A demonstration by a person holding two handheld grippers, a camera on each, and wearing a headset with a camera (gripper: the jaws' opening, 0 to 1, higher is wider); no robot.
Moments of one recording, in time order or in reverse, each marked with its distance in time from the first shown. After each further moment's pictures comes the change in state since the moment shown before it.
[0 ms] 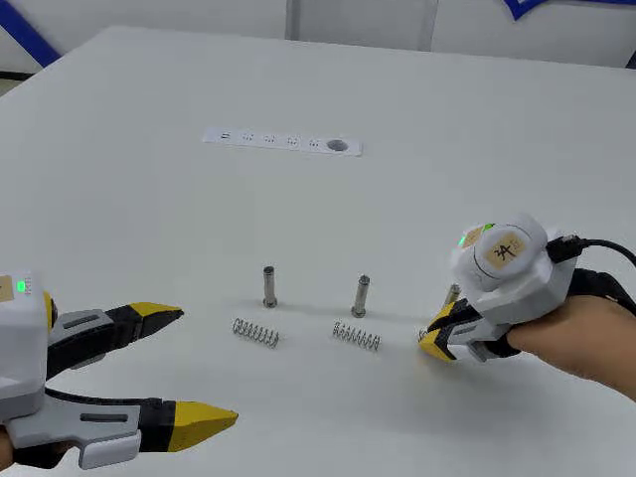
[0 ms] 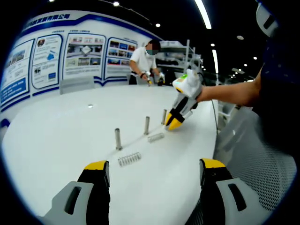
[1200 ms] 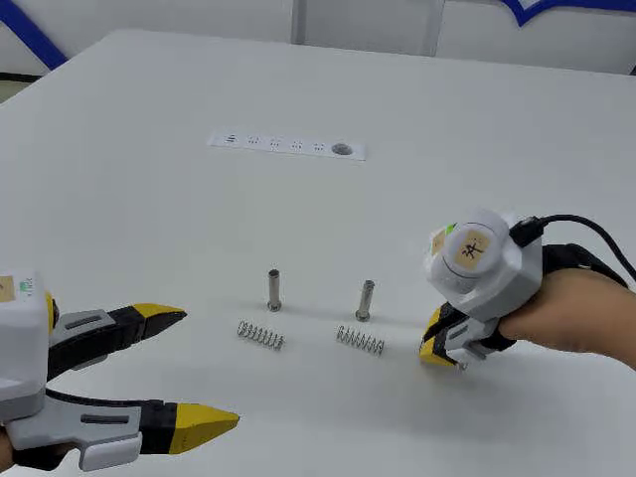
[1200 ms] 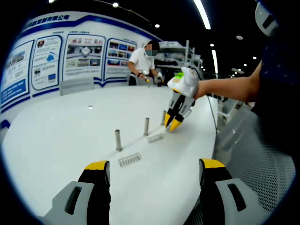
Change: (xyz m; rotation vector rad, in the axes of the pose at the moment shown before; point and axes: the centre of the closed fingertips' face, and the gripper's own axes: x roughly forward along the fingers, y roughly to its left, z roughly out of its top) left arm -0.004 -0.001 0.003 0.007 -0.004 -0.001; right arm -0.005 0.008 0.007 -0.220 0.105 0.077
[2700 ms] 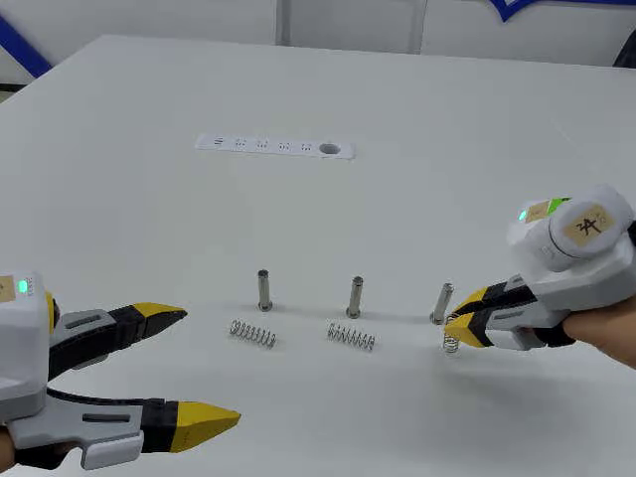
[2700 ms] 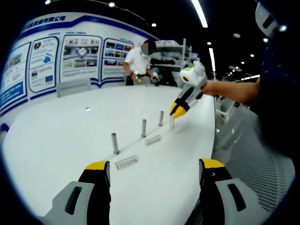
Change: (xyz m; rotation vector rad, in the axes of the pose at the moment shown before) left arm 0.006 -0.004 0.005 0.021 0.008 -0.018; right arm -0.053 -0.011 -0.006 0.260 -0.252 -0.111
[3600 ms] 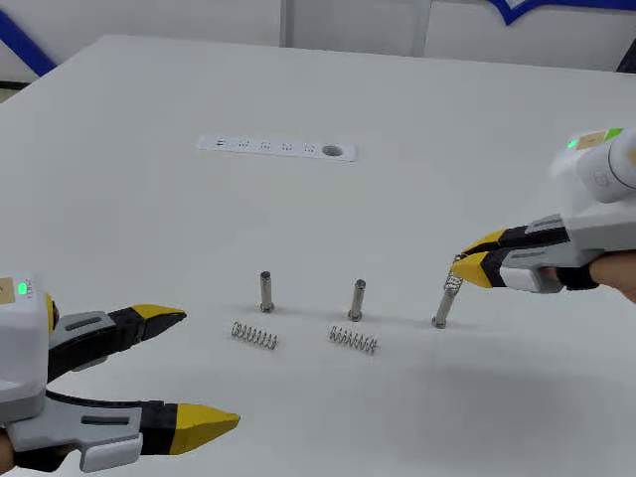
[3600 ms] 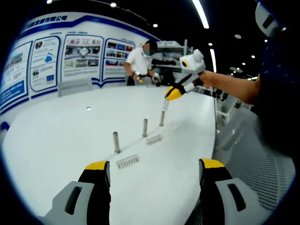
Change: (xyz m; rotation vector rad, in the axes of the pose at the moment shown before) left arm -0.003 0.002 -0.002 -0.011 -0.006 0.008; right arm -0.026 -0.030 0.050 0.041 -0.133 -0.062
